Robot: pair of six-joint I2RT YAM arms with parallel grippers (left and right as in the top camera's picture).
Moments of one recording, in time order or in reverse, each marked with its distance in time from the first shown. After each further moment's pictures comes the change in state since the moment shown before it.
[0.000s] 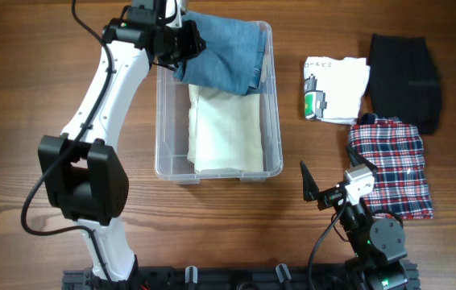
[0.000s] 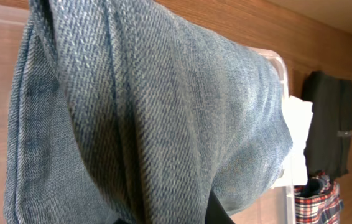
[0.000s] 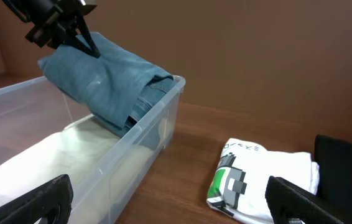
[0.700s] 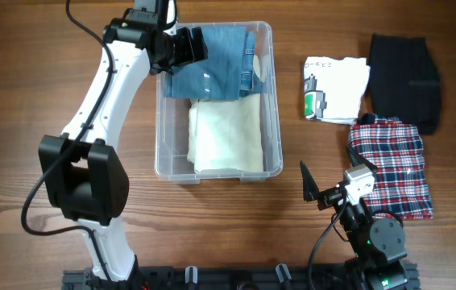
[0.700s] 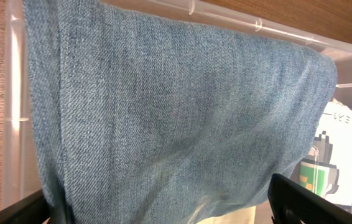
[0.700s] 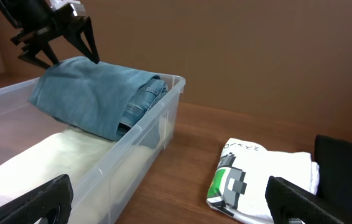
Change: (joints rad) left arm -0.002 -0.003 0.002 -0.102 -0.180 -0.018; right arm 0.000 0.000 0.000 0.000 0.000 0.000
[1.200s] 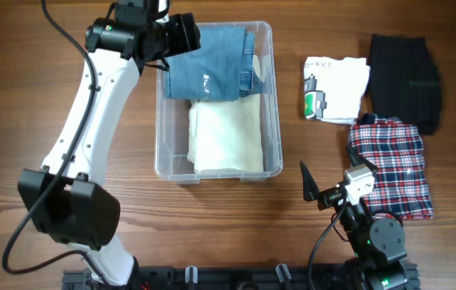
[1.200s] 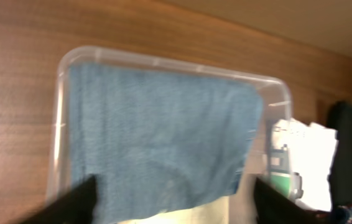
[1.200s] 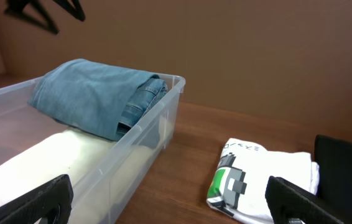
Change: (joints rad) left arm -0.022 -0.157 0.004 0.021 -0.057 -0.004; right arm 0.000 0.000 0.000 0.000 0.000 0.000
